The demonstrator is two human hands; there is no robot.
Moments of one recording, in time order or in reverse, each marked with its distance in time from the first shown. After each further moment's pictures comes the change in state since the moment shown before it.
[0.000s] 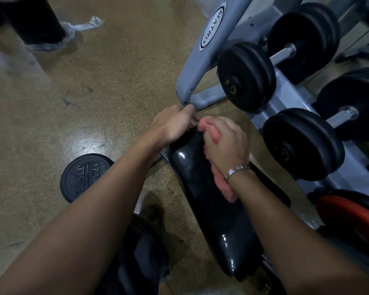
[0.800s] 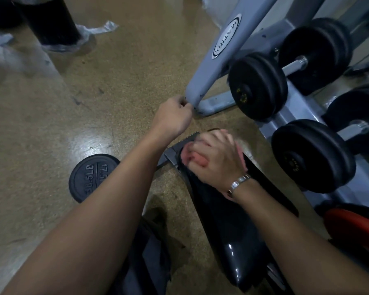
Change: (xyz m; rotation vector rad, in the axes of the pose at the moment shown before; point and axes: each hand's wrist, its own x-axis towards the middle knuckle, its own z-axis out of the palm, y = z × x) left_hand 0.015 -0.007 -0.019 -0.095 0.268 -0.033; right_hand -0.013 -0.025 0.008 -0.122 -0.161 -0.382
